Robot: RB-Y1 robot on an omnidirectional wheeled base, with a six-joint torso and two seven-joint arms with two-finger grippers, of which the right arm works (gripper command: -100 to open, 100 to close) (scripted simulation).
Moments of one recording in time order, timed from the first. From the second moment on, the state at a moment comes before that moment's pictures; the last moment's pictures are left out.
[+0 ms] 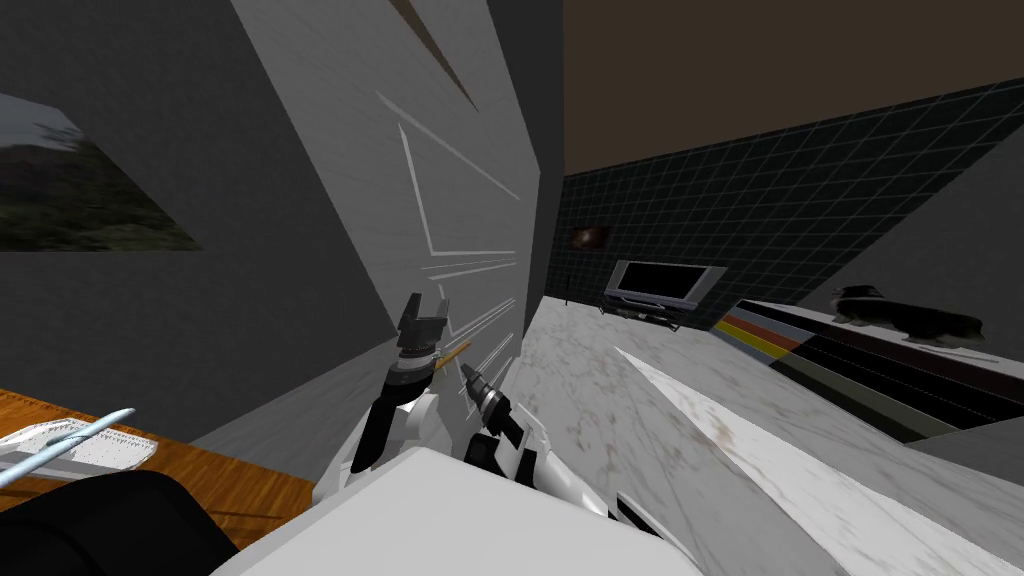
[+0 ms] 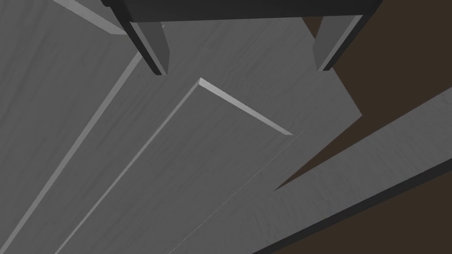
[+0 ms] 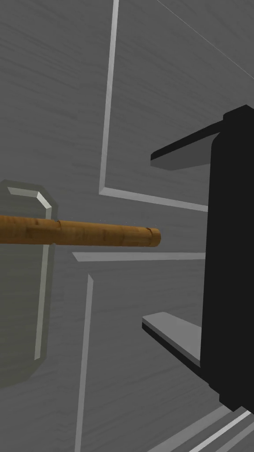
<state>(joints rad) -0.29 -0.05 1.07 -1.13 -0.04 -0.33 -0.22</state>
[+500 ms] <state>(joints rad) -0.30 -0.02 1.05 -1.10 -0.03 -0.34 -0.21</state>
